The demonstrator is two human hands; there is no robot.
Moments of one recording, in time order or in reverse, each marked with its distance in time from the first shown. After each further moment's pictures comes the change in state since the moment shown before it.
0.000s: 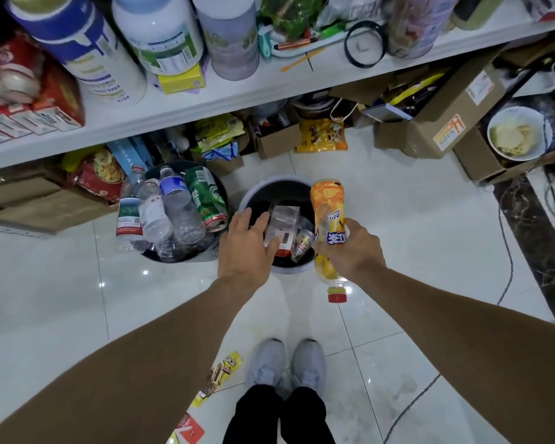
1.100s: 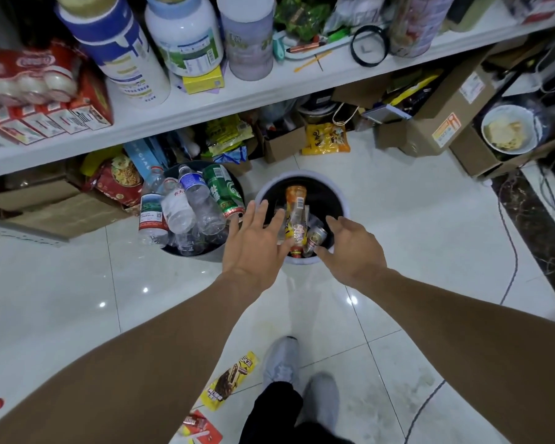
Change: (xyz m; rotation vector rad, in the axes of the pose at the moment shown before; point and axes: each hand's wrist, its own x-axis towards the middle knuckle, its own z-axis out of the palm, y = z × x) left_hand -0.045 -0.027 -0.028 0.363 -0.049 0.210; right_hand -0.050 -0.006 0.040 -0.505 0.046 -0.336
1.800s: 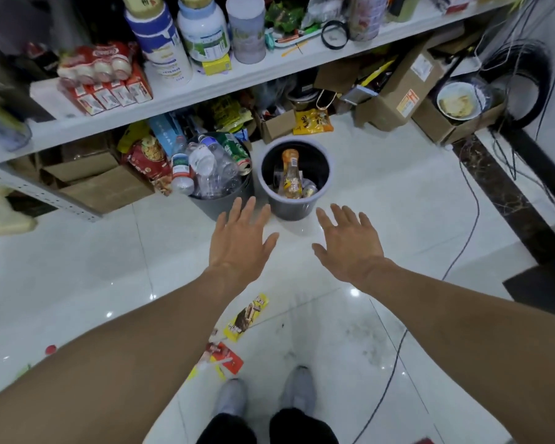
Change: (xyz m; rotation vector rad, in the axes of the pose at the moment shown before) left_hand -0.239 0.001 -0.013 0.046 0.048 0.023; right_hand -0.249 -0.034 0.016 -0.393 -0.034 -0.083
